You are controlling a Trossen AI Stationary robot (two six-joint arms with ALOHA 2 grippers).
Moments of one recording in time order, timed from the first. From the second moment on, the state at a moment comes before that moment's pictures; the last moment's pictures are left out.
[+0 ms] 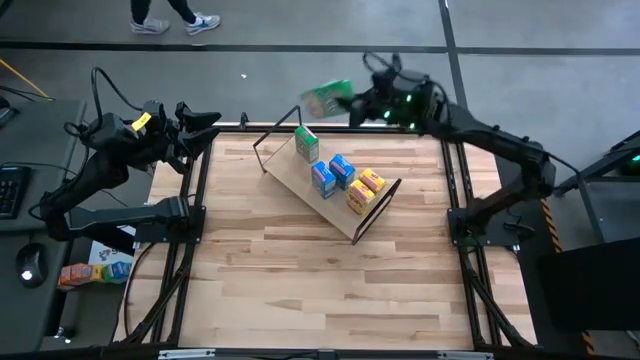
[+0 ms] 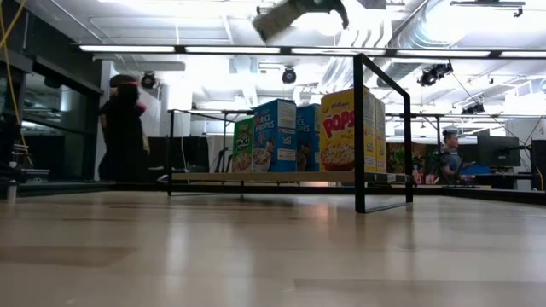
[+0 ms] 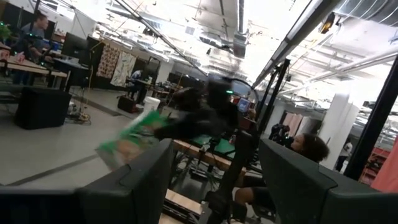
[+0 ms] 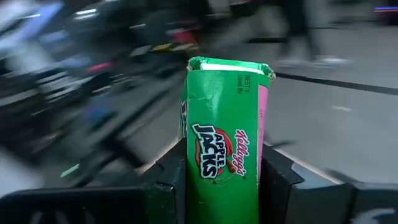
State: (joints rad) left arm 0.40 0.60 1.01 -0.16 0.09 -0.36; right arm -0.40 1.45 1.56 -0.33 0.10 0.51
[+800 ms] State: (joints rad) left arm 0.40 0.60 1.01 -0.16 0.08 -0.37; right arm -0.17 1.91 1.94 -0.66 0.21 0.39
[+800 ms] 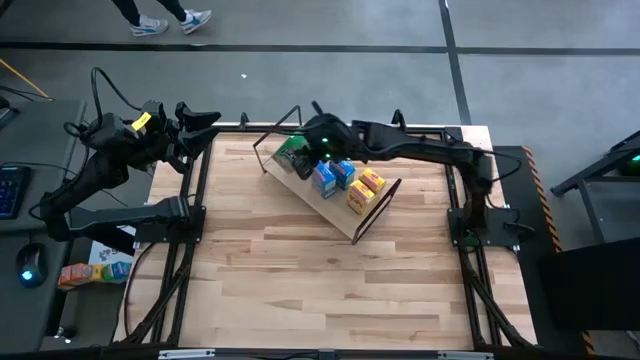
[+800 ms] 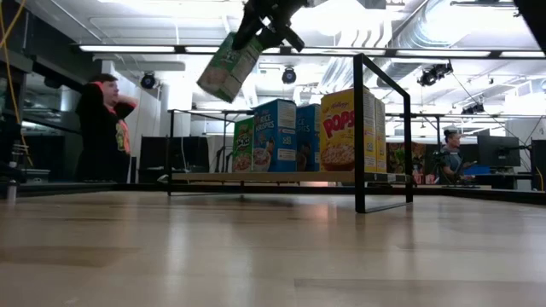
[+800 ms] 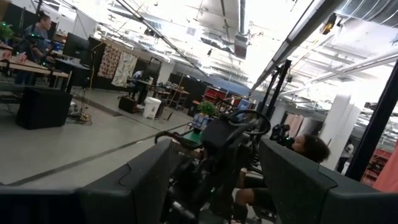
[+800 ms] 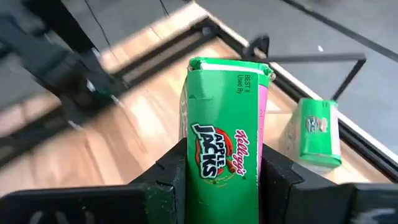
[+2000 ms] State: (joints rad) left arm 0.40 0.60 1.01 -0.16 0.08 -0.36; right arm -0.23 2.30 2.35 -1.02 0.33 0.33
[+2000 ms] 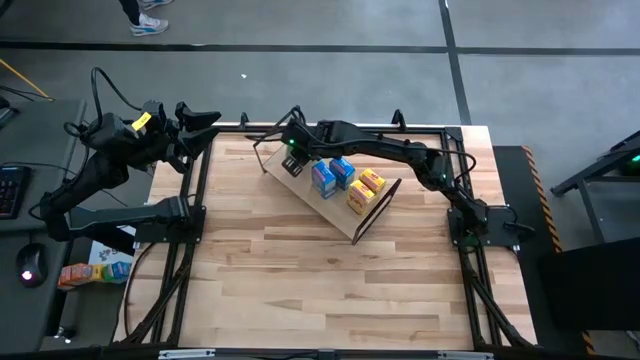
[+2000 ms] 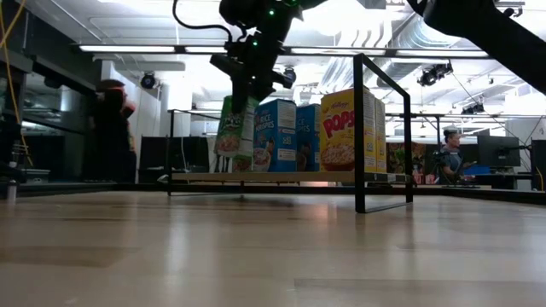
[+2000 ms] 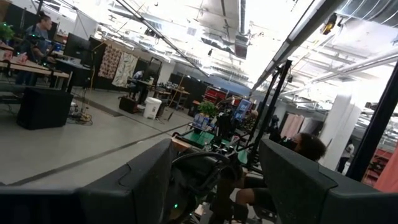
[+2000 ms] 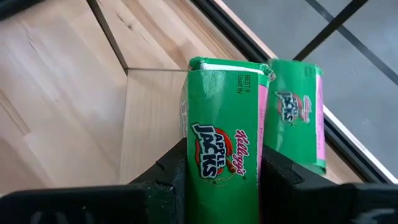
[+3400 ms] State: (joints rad) left arm 0.40 0.60 1.01 -0.16 0.08 -0.36; right arm -0.24 2.31 2.34 -1.00 0.26 0.34
